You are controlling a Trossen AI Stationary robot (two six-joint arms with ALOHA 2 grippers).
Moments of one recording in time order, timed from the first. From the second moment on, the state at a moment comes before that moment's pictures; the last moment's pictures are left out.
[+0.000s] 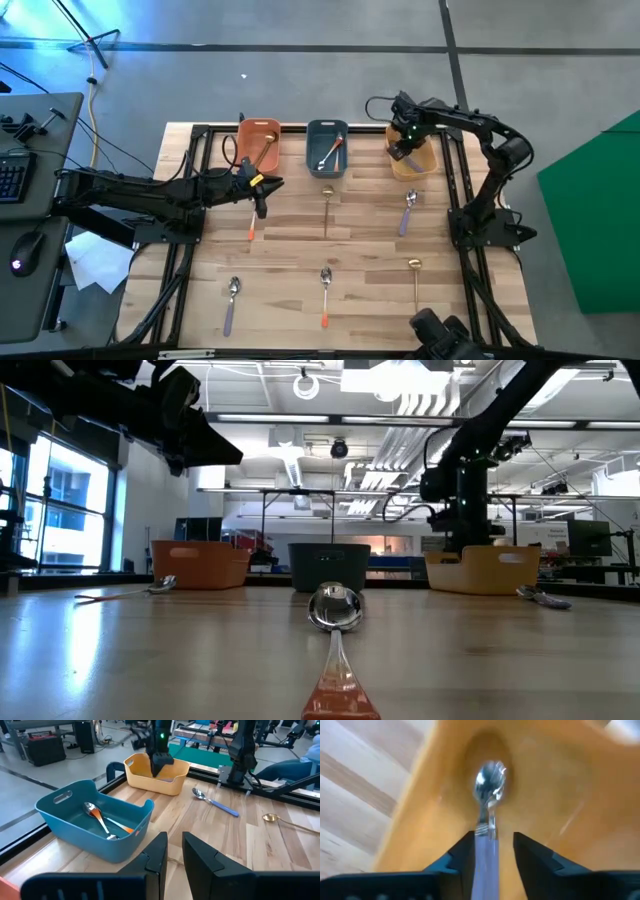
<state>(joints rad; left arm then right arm) 0.10 0.92 0.37 0.31 -0.27 -0.18 -0.96 1.76 1.16 -0.86 0.02 -0.04</state>
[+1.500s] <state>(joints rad) -0.25 1.03 0.64 -0.74 -0.63 -0.97 -0.39 0.75 0.28 0.61 -0.25 0.00</state>
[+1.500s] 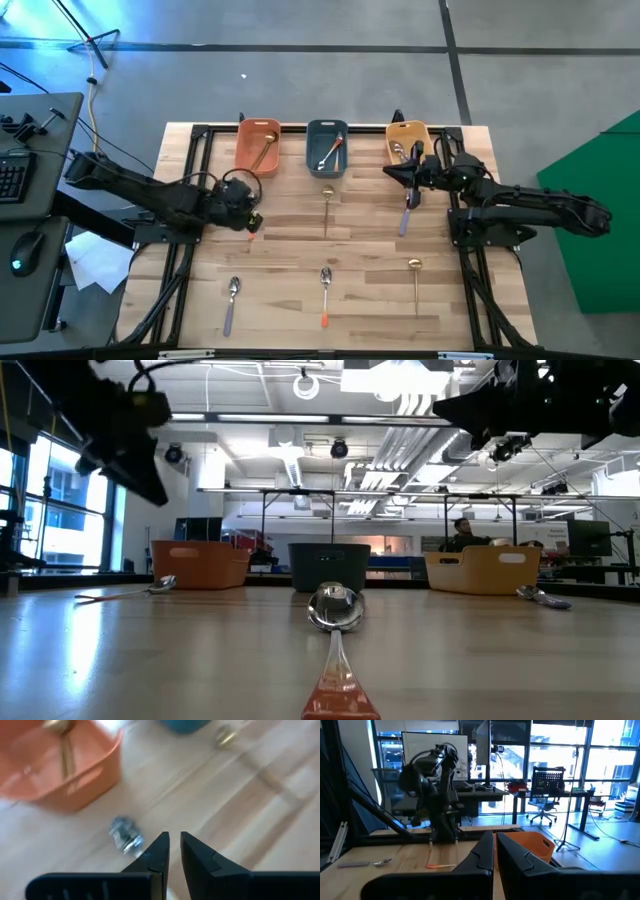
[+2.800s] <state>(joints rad) -0.05 1.32 0.43 -0.41 -0.42 -0.97 -0.39 0.75 0.28 0.58 -0.25 -0.02</state>
